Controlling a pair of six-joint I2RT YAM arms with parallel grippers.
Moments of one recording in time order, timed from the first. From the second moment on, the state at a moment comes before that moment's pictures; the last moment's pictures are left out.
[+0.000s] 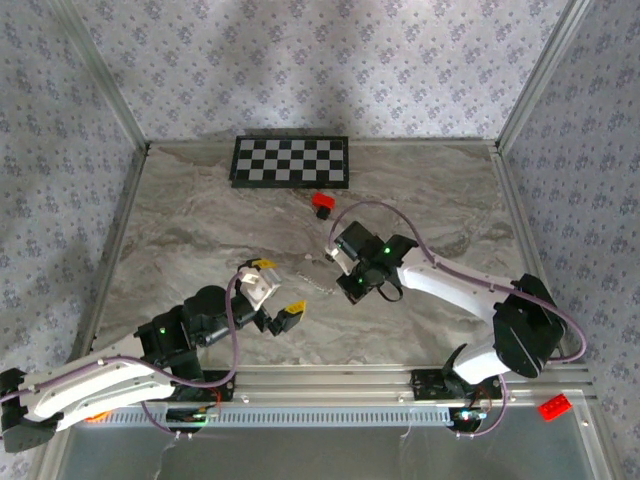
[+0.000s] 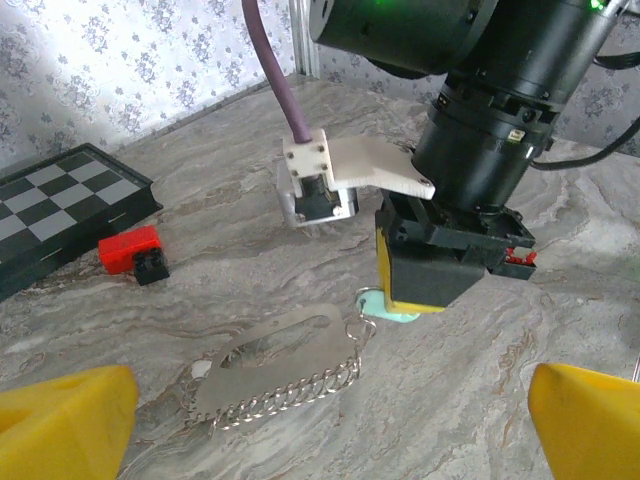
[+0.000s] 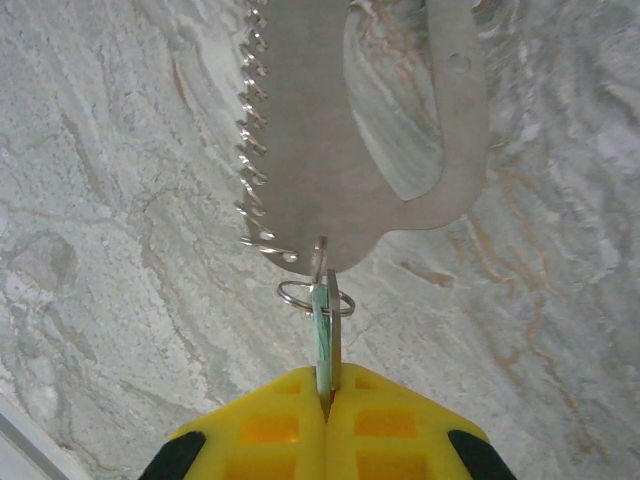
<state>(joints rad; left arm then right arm) -1.14 0.56 0.48 -0.18 -0.22 -0.03 0.83 1.45 1.02 -0.76 -0.08 0.08</state>
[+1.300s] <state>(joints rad) -1.14 0.52 0.48 -0.18 -0.23 -0.03 0.86 1.44 0.83 -0.64 -0.10 0.17</state>
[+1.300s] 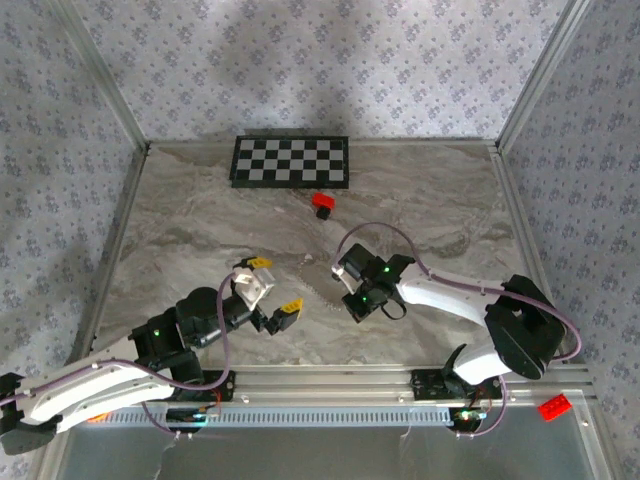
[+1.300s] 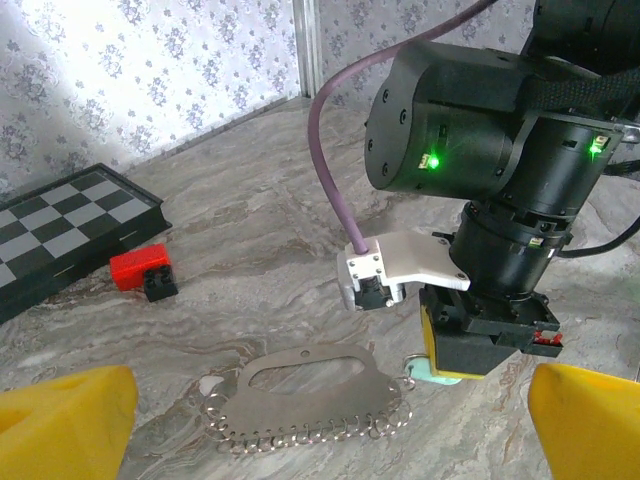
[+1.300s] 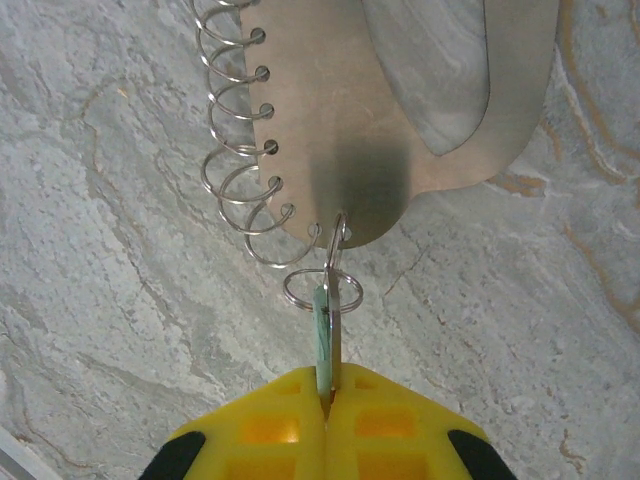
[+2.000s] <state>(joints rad) -1.14 0.52 0.48 -0.18 -0.23 -0.03 0.87 1.42 0.78 -0.63 -0.10 0.20</state>
